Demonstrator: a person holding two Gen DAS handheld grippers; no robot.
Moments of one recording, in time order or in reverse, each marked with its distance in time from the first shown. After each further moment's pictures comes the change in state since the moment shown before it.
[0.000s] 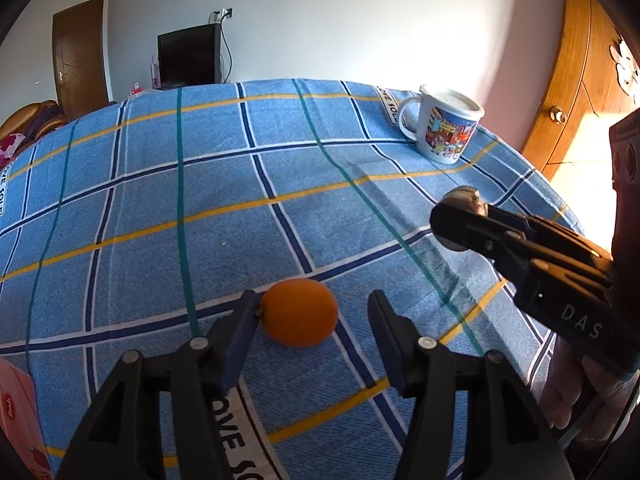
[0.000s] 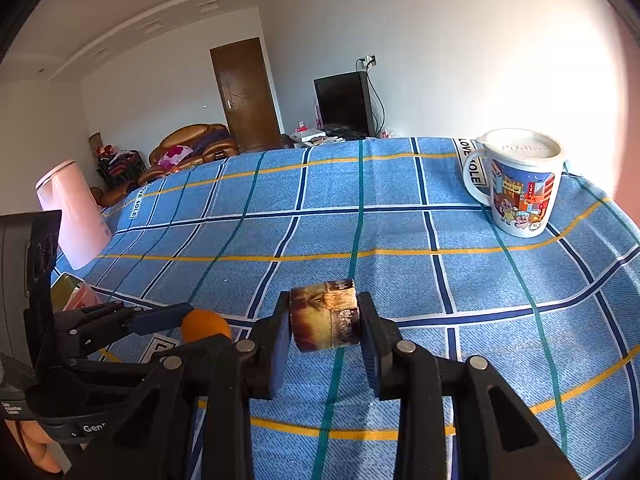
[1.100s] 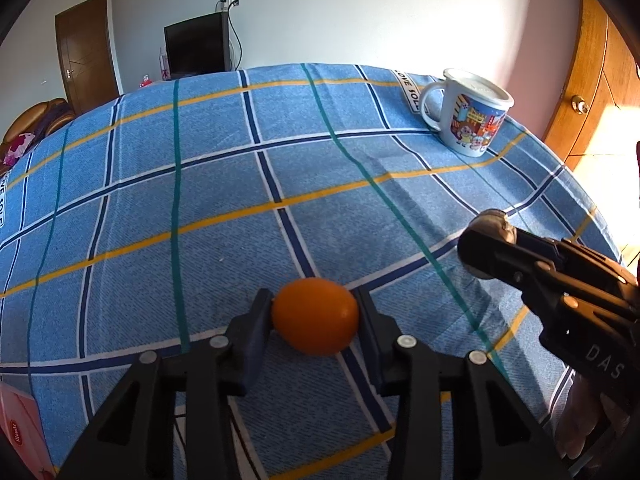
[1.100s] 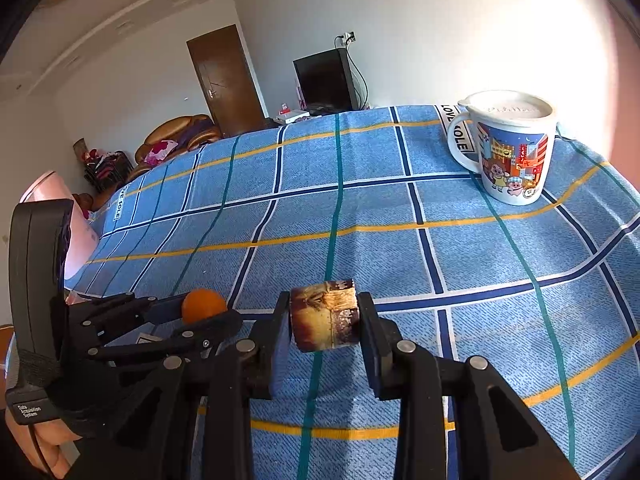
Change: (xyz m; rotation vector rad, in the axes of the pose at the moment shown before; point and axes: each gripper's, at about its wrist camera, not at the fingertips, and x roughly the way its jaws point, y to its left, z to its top) left arm 0.018 -0.007 0.012 0.007 0.035 0.071; right arm 0.015 -0.017 0.001 0.081 0.081 -0.019
